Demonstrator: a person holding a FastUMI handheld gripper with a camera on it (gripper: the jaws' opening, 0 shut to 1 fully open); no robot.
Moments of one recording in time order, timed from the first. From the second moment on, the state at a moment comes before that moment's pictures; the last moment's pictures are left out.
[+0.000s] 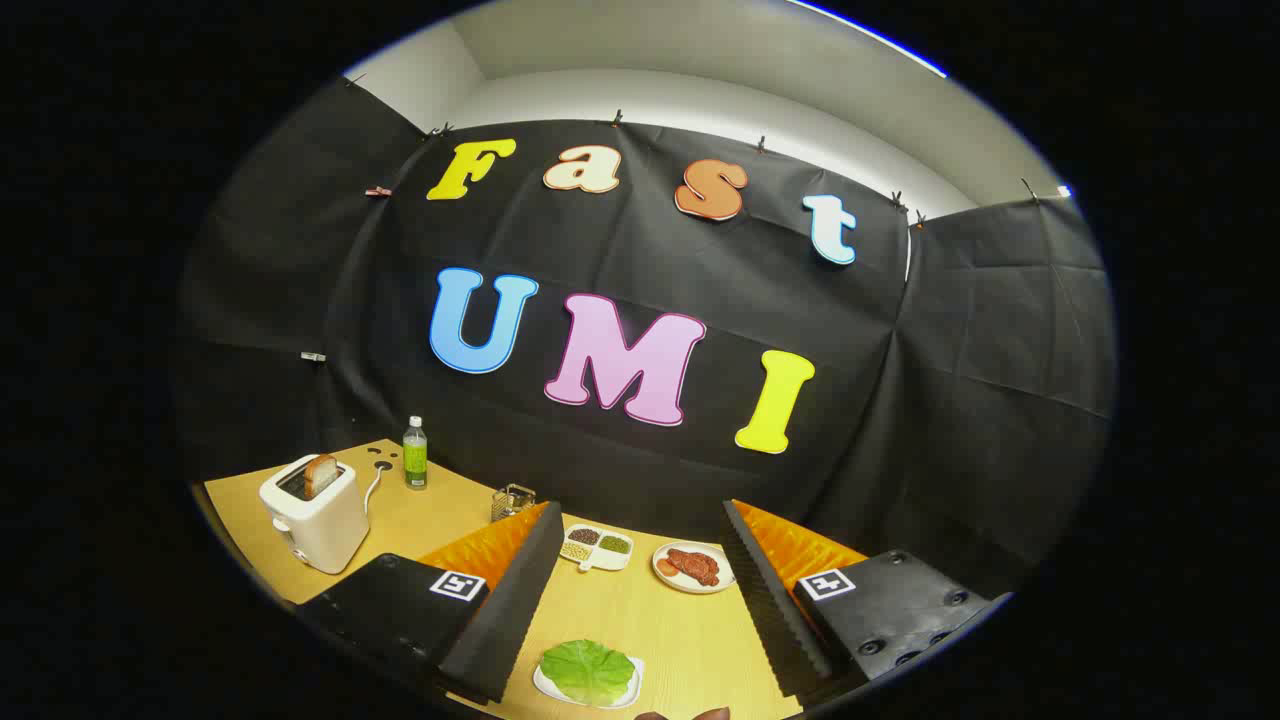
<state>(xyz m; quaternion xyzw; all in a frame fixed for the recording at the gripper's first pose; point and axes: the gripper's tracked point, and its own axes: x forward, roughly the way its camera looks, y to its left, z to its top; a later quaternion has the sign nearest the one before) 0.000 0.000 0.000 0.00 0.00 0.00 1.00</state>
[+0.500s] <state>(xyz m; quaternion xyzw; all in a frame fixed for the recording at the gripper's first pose) 0.003 -0.011 -0.013 0.01 0.01 0.00 1.00</state>
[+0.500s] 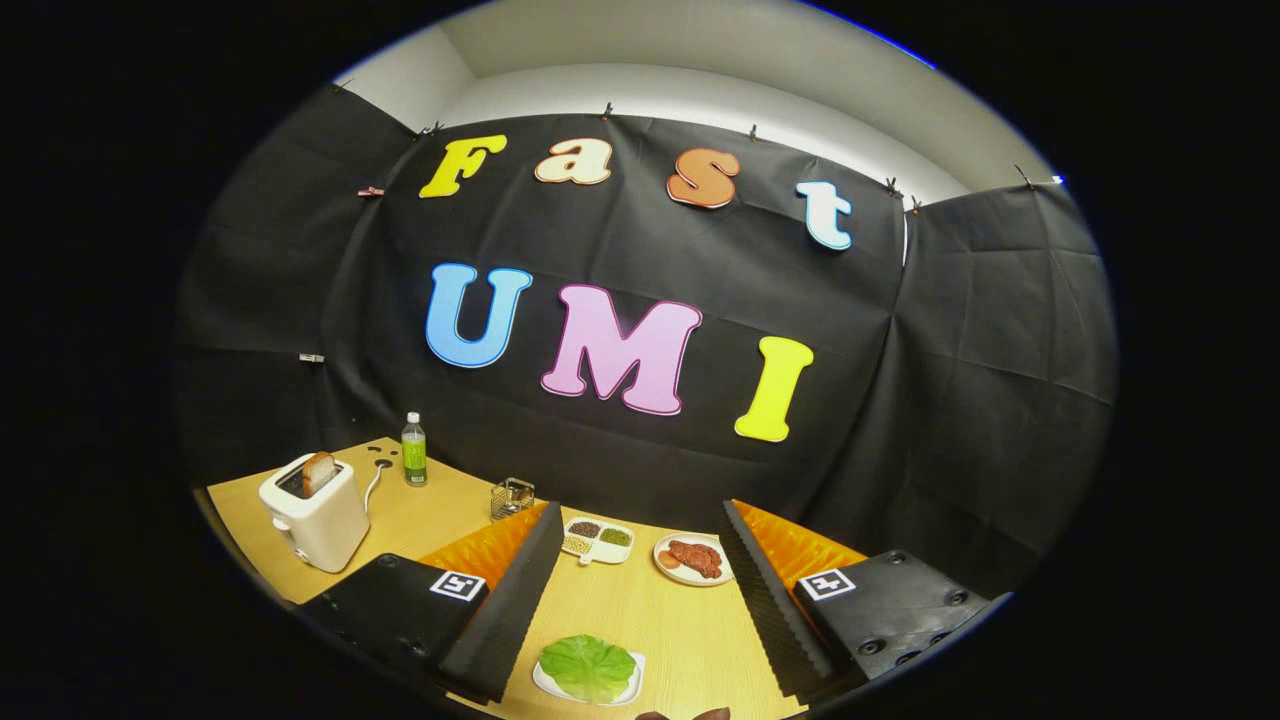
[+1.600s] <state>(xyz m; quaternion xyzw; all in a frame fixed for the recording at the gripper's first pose) 0.016 0.022 -0.097 0.04 0.14 0.06 0.99</state>
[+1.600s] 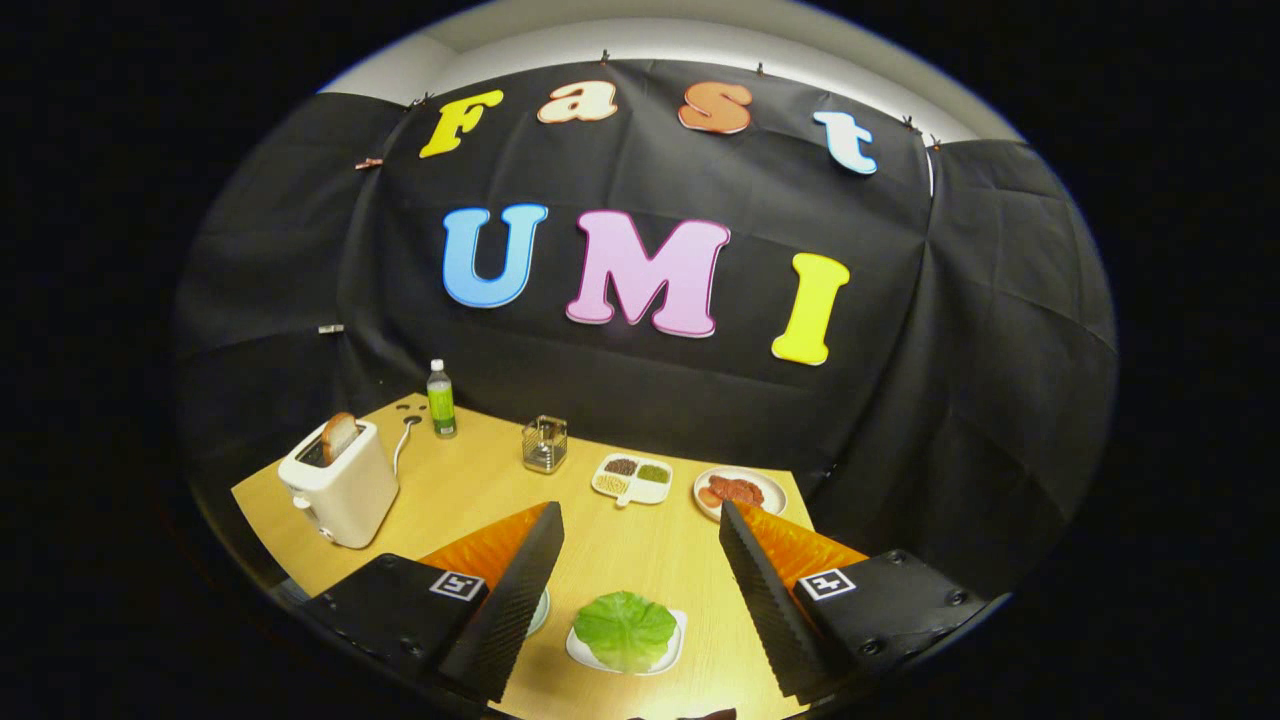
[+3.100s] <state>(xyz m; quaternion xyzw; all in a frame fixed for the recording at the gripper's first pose) 0.048 0.077 -0.404 0.05 0.49 0.16 0.86</state>
